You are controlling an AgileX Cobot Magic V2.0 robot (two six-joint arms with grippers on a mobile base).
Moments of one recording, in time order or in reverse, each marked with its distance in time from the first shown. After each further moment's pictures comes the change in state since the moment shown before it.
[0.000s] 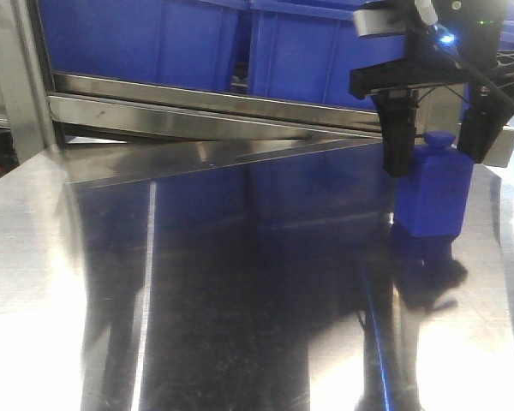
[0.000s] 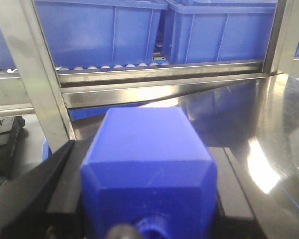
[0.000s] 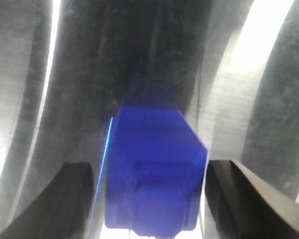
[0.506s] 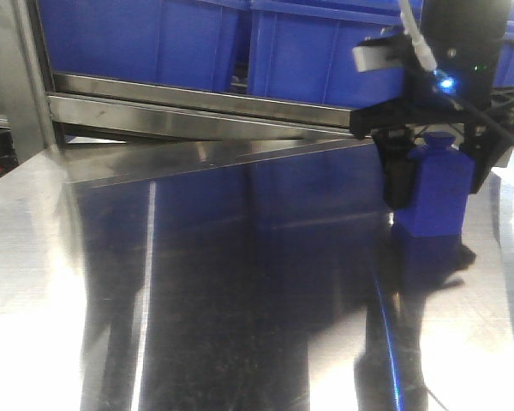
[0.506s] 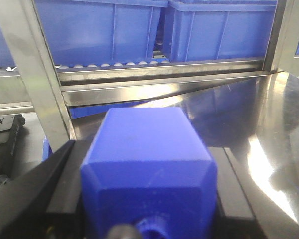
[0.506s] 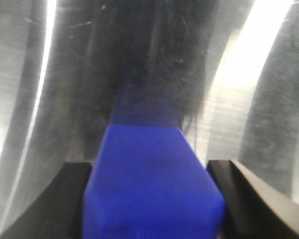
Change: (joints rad) left arm 0.000 0.000 0.000 0.001 0.006 0.002; right arm -0.004 0.046 0.076 -0.011 -0.109 0.000
